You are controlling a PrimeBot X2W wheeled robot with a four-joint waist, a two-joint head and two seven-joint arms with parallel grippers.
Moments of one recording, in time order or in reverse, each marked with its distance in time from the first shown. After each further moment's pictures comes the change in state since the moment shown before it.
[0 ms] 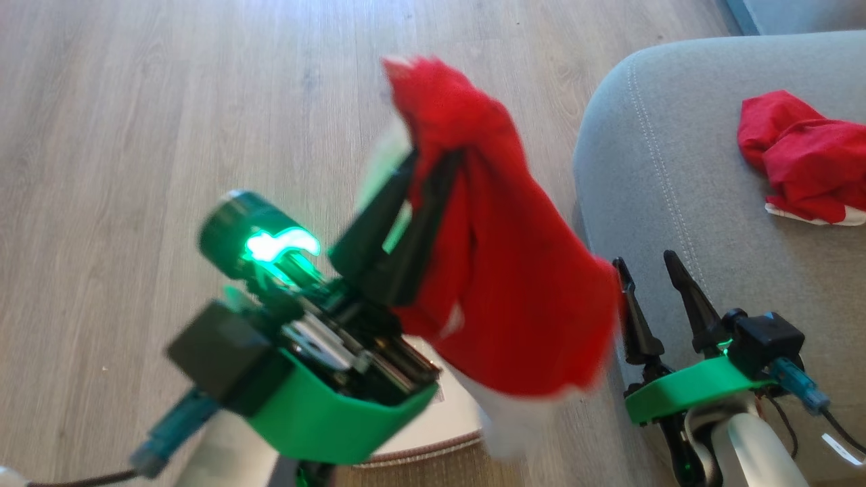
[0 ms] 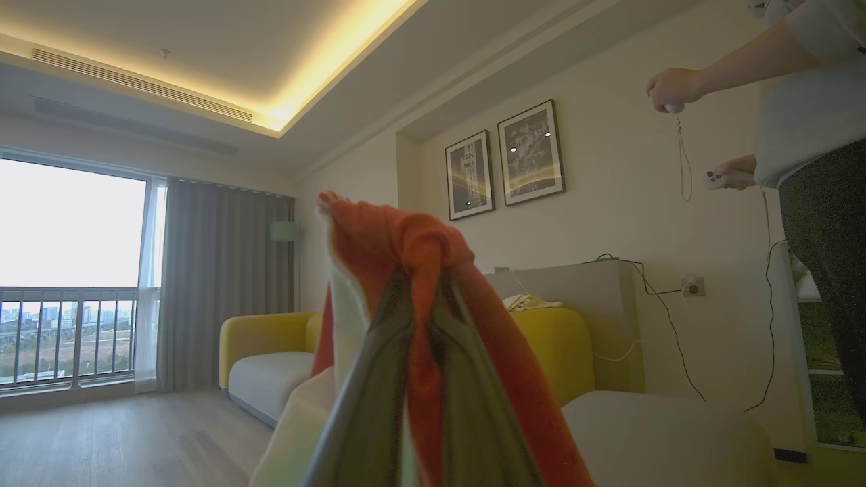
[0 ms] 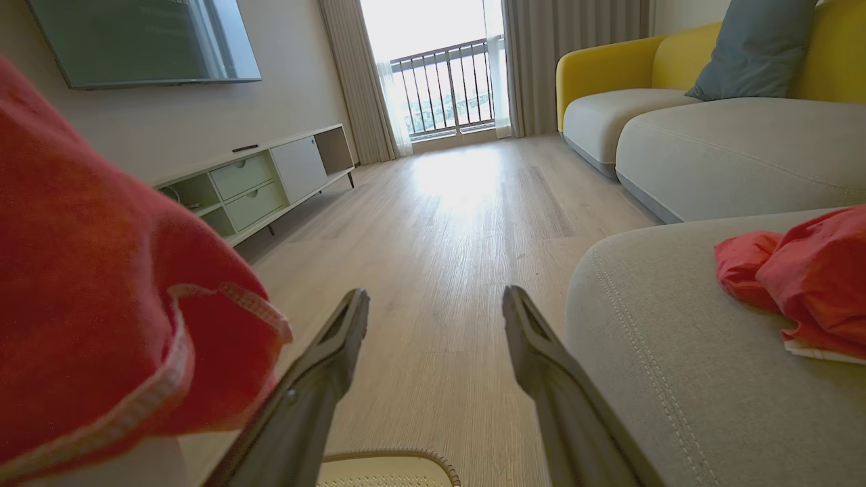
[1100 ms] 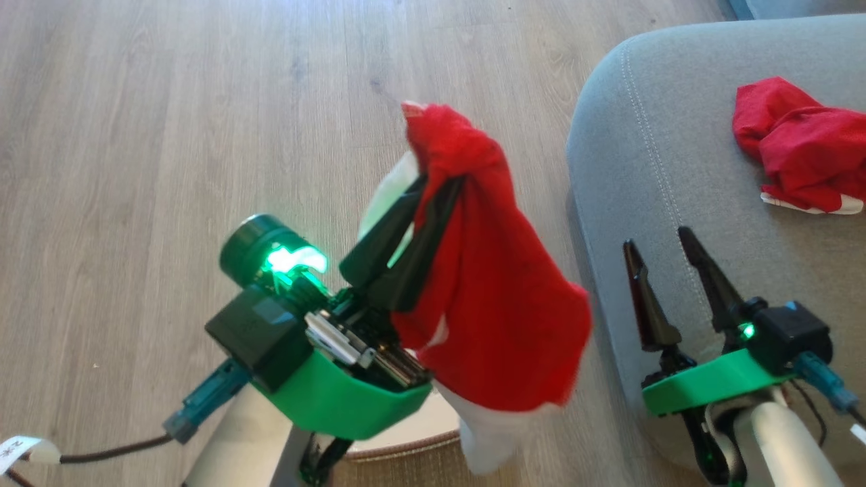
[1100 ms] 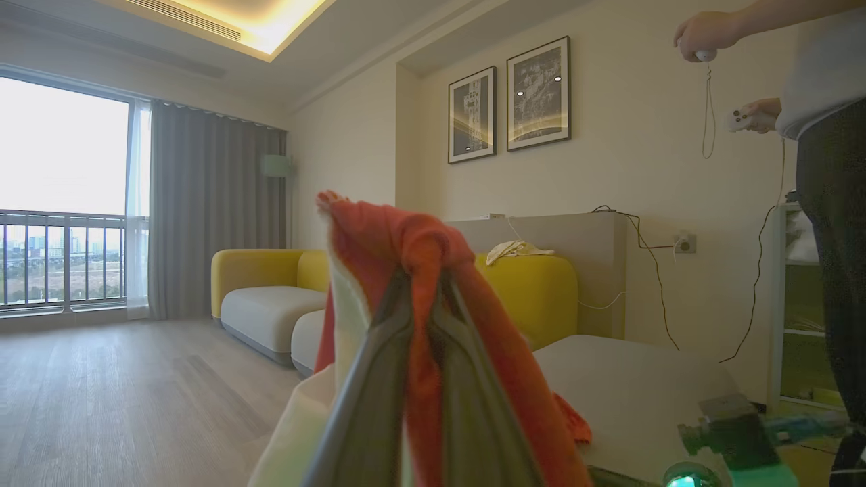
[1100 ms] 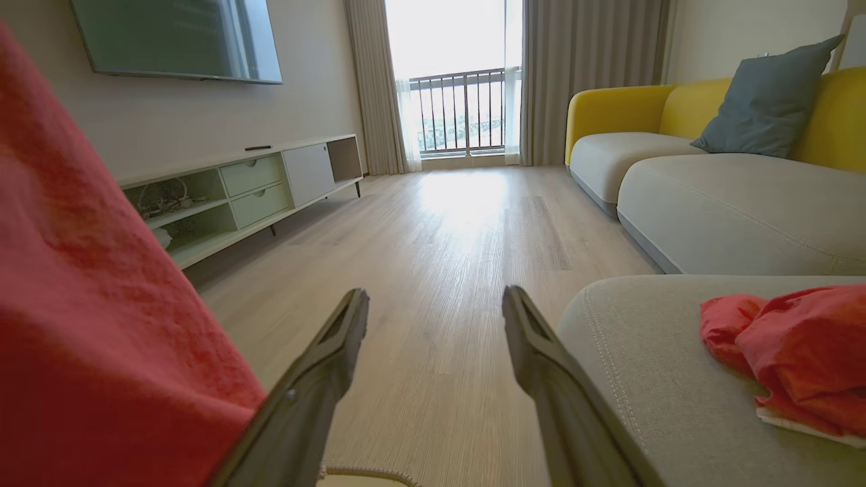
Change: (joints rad) left arm 0.045 0.004 -0.015 0.124 -0.002 -0.046 0.000; right arm -0.002 -0.078 0.026 -0.100 -0.024 0.000 0.000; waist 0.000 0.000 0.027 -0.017
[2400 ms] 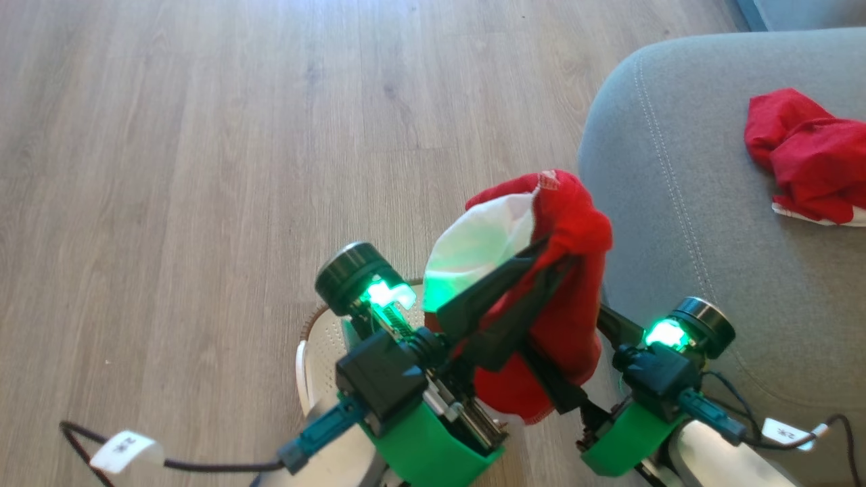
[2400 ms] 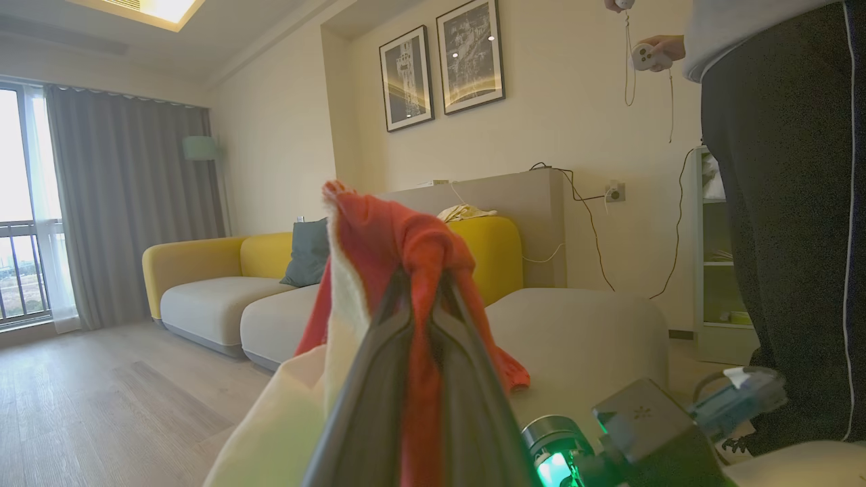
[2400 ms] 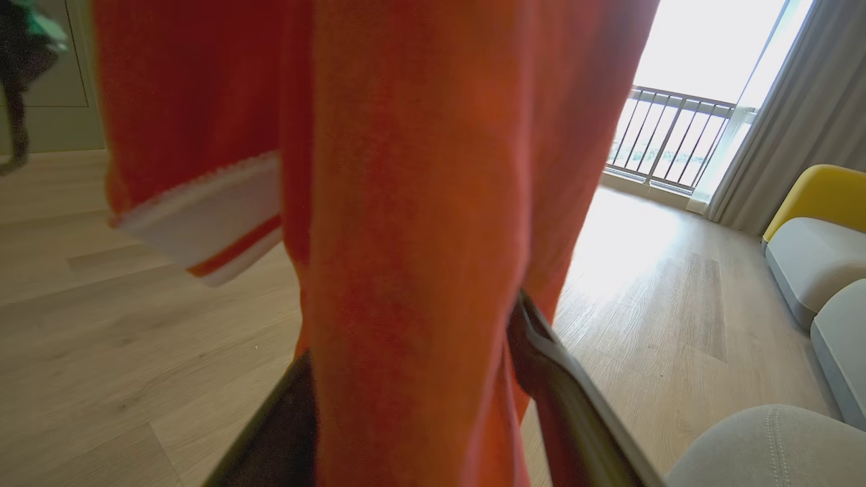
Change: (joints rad) left arm -0.026 0.004 -0.193 0.051 0.072 0.000 0.000; right arm -0.097 -0.206 0.427 -0.068 -0.070 0.000 0.000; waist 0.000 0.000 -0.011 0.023
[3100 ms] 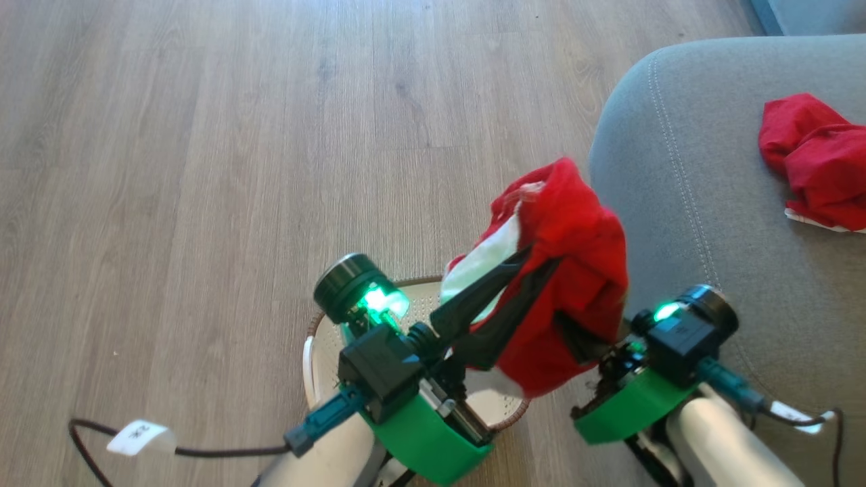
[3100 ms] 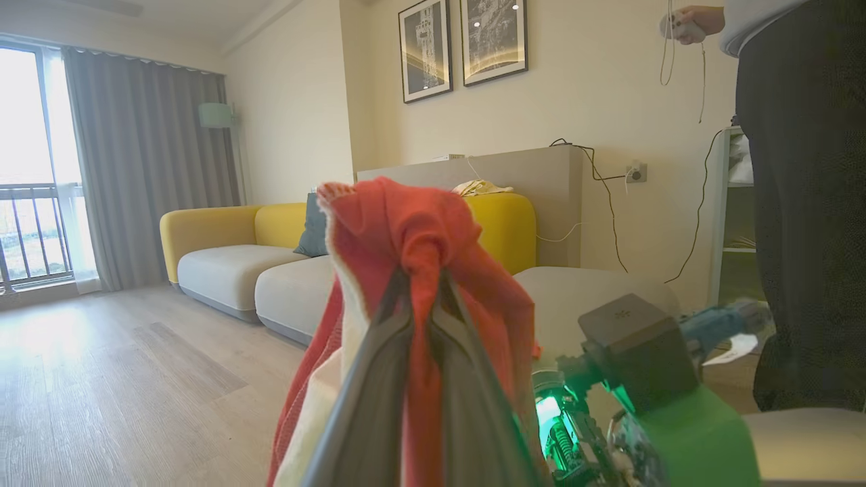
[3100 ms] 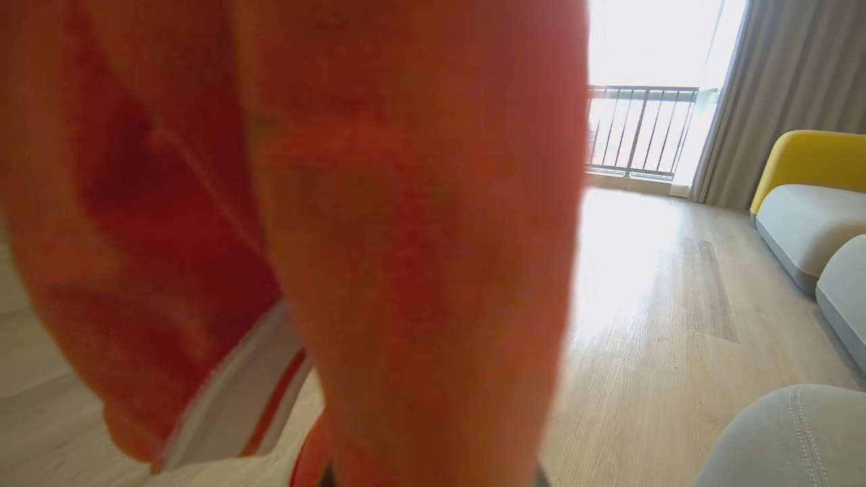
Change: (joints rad) left arm 0.011 0.004 -0.004 0.057 -0.010 0.000 0.000; right arm -0.011 0.098 -0.077 0.037 0.072 0.000 0.000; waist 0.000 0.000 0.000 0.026
